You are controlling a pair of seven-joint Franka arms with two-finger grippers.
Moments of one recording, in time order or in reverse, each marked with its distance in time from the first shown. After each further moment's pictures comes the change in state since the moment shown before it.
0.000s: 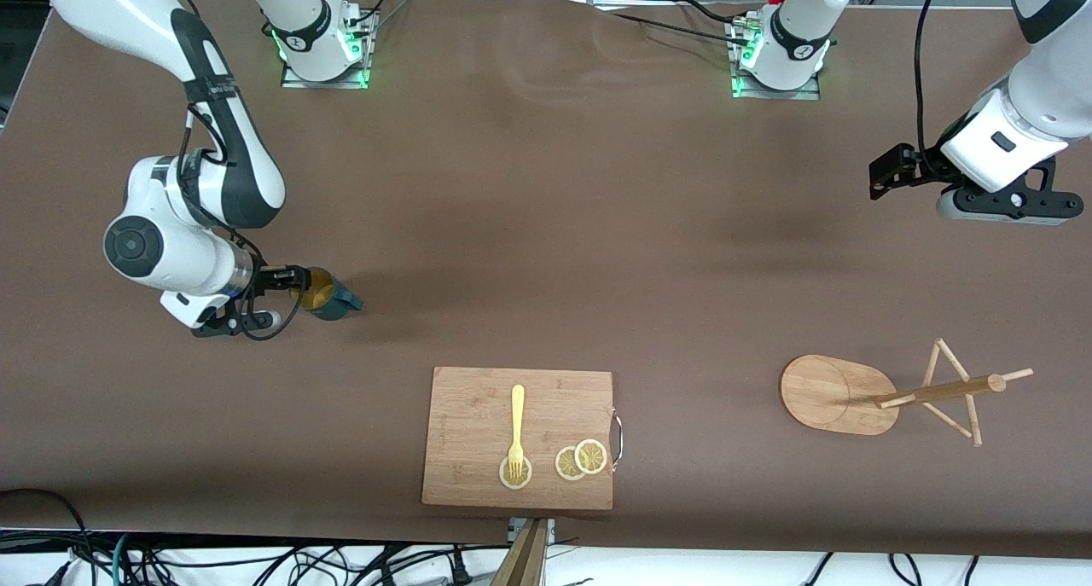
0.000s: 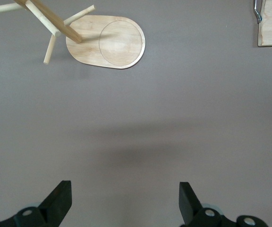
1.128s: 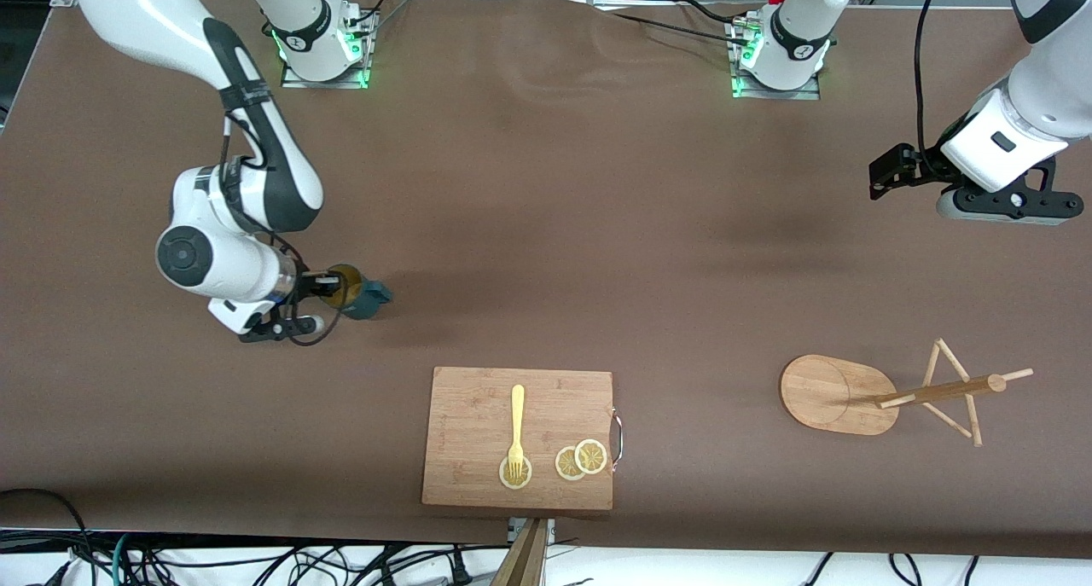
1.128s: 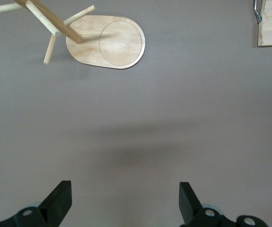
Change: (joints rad) left arm 0.000 0.000 0.000 0.000 0.000 0.000 0.000; right arm 0.071 0.038 0.074 0.099 0.041 -0.053 0.135
